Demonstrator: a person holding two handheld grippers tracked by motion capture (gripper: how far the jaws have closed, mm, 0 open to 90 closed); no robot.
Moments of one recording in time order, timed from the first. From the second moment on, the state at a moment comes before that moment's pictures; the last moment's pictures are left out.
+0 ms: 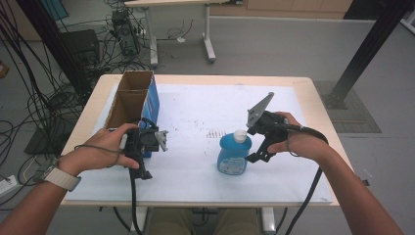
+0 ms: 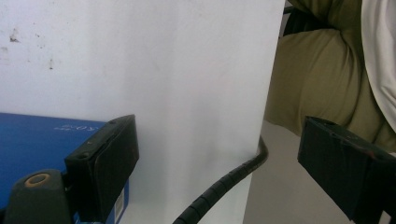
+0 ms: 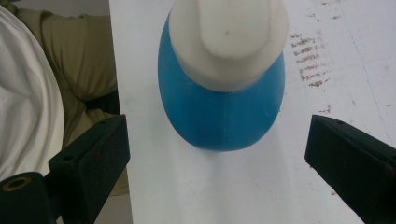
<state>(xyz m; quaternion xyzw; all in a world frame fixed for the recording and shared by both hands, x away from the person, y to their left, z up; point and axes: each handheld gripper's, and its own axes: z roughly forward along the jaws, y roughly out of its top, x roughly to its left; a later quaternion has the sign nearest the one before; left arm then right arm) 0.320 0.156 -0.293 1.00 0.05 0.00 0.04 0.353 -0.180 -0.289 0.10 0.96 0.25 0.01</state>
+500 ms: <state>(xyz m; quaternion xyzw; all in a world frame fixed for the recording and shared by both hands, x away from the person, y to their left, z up) 0.320 0.155 -0.294 1.00 0.05 0.00 0.04 0.353 -0.181 -0.290 0.10 0.96 0.25 0.01</state>
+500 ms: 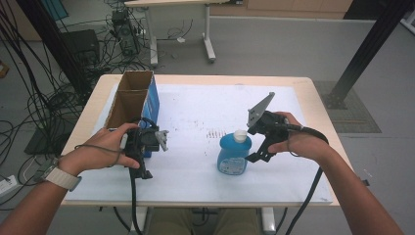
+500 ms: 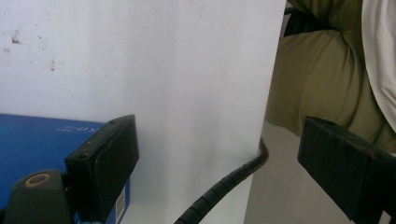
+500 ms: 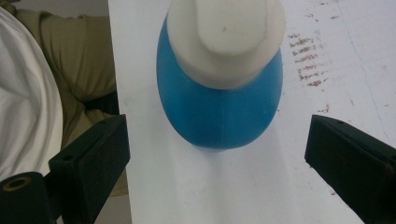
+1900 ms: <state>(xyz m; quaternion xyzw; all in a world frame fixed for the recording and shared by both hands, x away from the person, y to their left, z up) 0.322 0.153 -0.299 1.00 0.06 0.00 0.05 0.354 -0.184 -0.309 0.10 0.95 0.29 0.03</state>
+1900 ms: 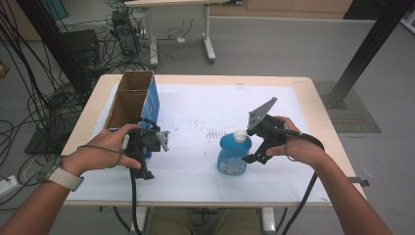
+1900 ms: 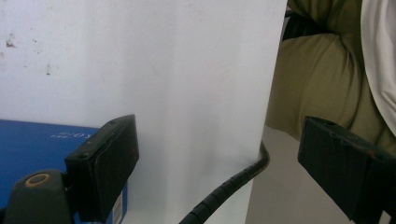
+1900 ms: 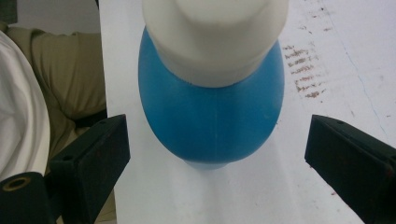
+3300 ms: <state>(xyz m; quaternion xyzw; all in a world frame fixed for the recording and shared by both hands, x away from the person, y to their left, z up) 0.324 0.152 -0.304 1.00 0.05 -0.01 0.04 0.355 -0.184 -0.336 0.10 0.94 0.33 0.01</state>
